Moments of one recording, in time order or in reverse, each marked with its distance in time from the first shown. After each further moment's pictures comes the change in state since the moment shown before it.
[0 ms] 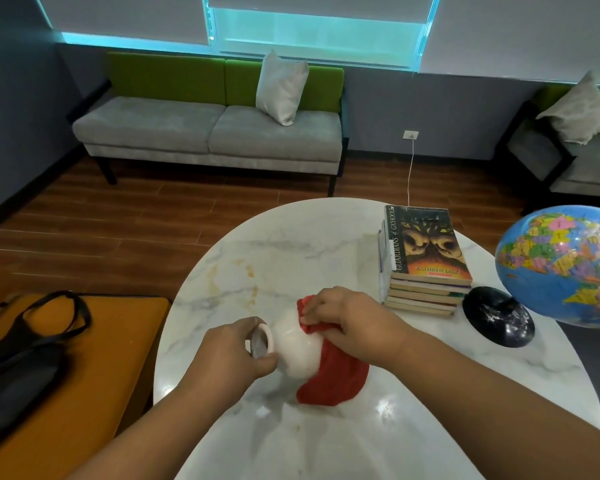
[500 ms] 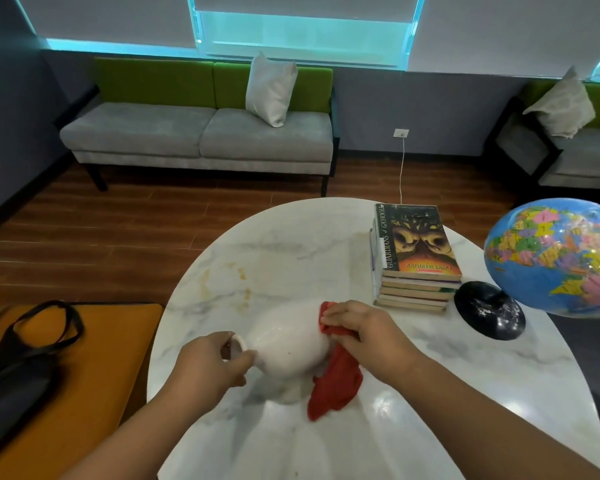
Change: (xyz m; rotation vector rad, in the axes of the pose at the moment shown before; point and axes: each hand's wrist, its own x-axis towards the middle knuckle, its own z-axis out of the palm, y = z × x) left_hand 0.000 -0.018 -0.004 -0.176 -0.096 -0.178; right_hand -0.033 0.025 0.029 0.245 0.226 0.306
